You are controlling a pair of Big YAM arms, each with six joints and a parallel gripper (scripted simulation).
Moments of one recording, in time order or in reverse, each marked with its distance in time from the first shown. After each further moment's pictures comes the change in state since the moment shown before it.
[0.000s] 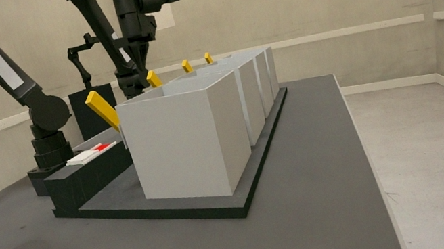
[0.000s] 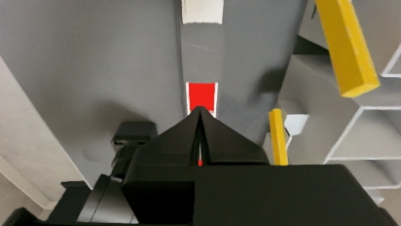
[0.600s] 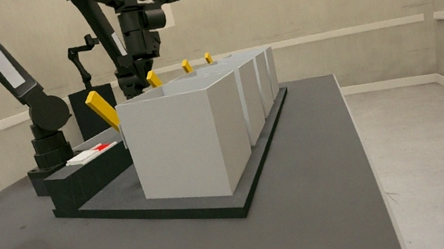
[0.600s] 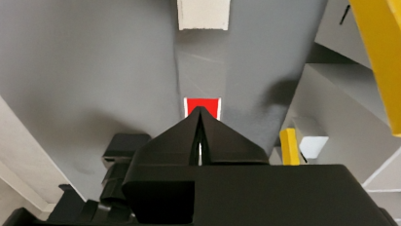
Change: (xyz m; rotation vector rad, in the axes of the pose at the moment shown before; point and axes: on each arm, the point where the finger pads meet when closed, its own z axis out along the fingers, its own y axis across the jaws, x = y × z) left arm 0.000 0.000 0.000 0.000 0.000 0.000; right arm 0.000 0.000 0.046 -0.003 0.004 0.000
